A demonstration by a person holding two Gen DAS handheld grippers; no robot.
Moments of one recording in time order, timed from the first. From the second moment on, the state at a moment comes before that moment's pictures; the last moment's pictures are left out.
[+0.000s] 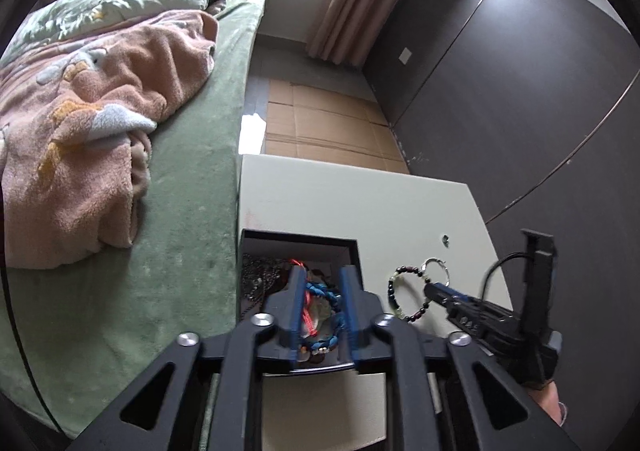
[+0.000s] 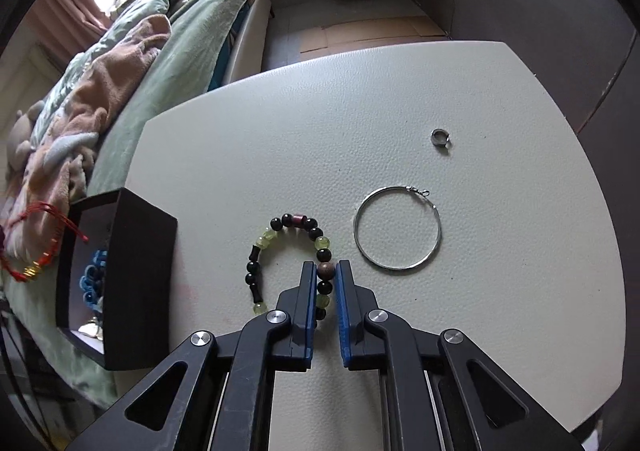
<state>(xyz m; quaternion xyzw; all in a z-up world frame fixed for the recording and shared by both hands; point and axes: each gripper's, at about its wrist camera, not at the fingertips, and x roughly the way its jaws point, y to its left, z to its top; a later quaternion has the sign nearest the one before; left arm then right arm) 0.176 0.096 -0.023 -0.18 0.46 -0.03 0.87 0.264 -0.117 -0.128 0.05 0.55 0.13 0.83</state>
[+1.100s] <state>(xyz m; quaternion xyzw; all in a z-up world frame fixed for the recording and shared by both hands) 0.156 0.178 0.003 -0.26 0.40 0.00 0.88 0.207 -0.002 -0.031 0.15 0.44 0.40 0.79</state>
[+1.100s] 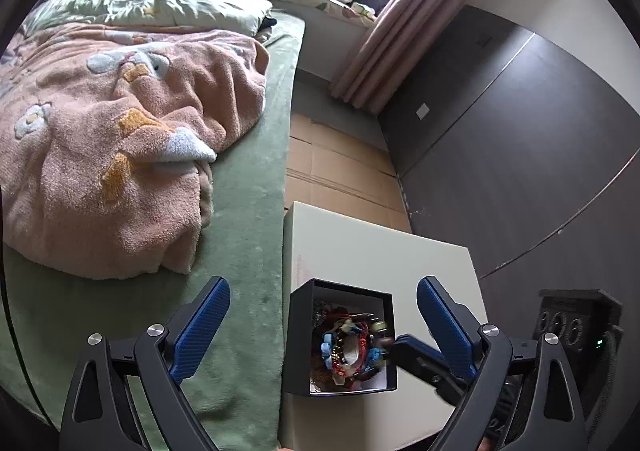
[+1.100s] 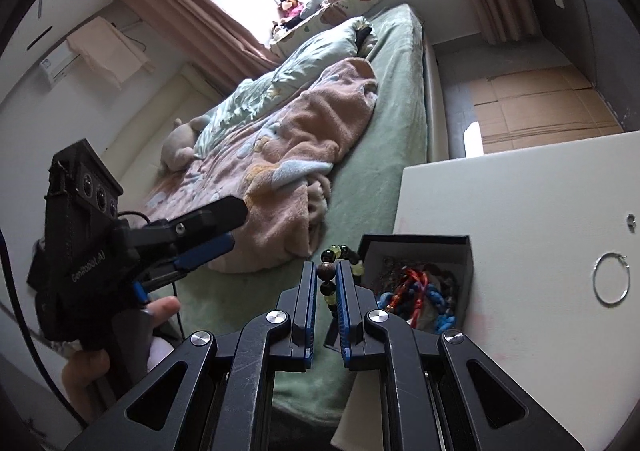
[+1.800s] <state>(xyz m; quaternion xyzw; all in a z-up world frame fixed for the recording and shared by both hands) 0.168 0.081 0.016 -0.19 0.41 -0.05 0.89 0.222 -0.146 -0.040 0.20 0.46 0.24 0.83</state>
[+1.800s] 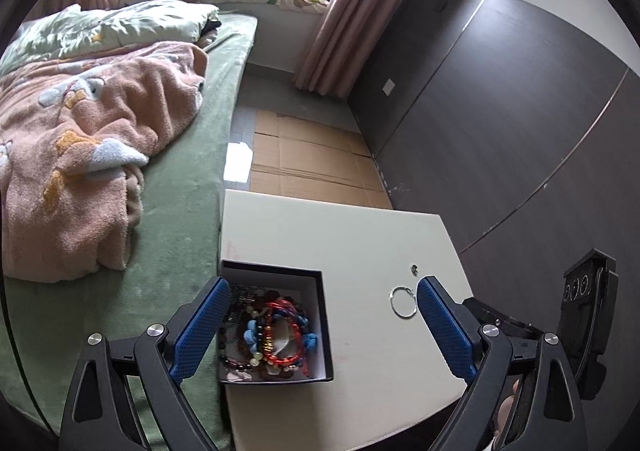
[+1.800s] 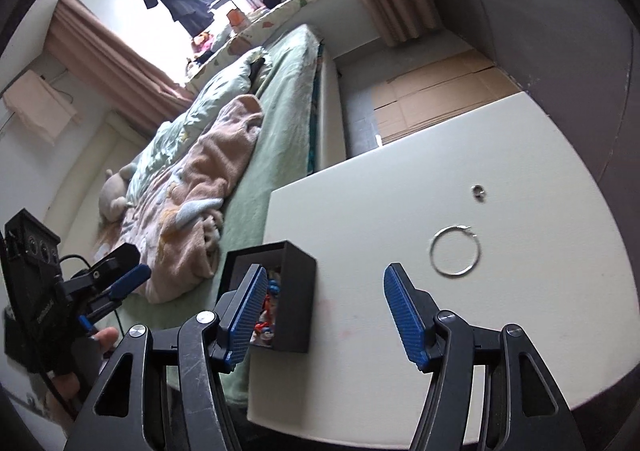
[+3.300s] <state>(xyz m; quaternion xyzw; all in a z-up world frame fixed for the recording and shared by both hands) 0.307 -0.143 -0.111 0.14 0.59 -0.11 0.79 0.275 -0.343 -0.091 0.34 0.50 0.10 0.79</state>
